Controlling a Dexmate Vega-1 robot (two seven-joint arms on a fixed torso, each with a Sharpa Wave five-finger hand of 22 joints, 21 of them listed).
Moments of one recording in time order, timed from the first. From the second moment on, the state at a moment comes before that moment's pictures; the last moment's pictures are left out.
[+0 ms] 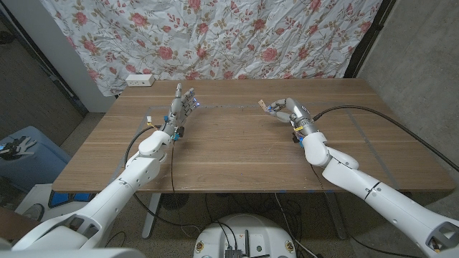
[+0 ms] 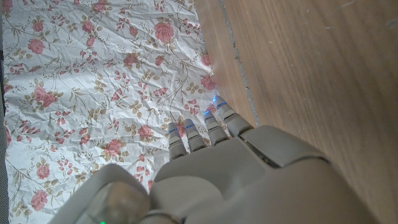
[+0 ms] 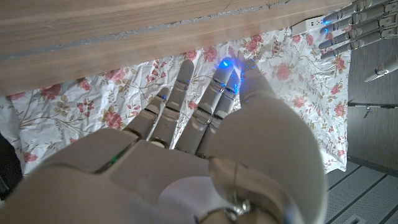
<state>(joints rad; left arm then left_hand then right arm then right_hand) 0.84 0.51 0.37 -1.30 -0.65 -0.29 -0.03 0.00 0.06 -0.09 0.13 0.28 0.14 -0.21 0.19 0.19 0.11 -0.17 0.20 0.19 0.13 -0.04 0.18 0.18 0.22 0.01 0.20 0.18 -0.90 -0.67 -0.59 -1.72 -0.28 -0.09 -0.43 1.11 0.06 0.27 -0.16 0.21 1.06 -0.16 0.42 0.19 1.20 -0.21 0.34 0.39 0.68 -0.06 0.62 0.38 0.37 -0.03 0.19 0.17</state>
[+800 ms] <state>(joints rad) 0.84 0.51 0.37 -1.30 -0.65 -0.29 -0.03 0.00 0.06 -0.09 0.13 0.28 0.14 -0.21 0.19 0.19 0.11 -0.17 0.20 0.19 0.13 -0.04 0.18 0.18 0.22 0.01 0.20 0.18 -0.92 -0.68 -0.57 -1.71 -0.26 -0.05 -0.44 1.11 0.06 0.25 -0.15 0.21 1.06 -0.16 0.42 0.19 1.20 -0.21 0.35 0.43 0.69 -0.07 0.60 0.39 0.39 -0.04 0.20 0.17</state>
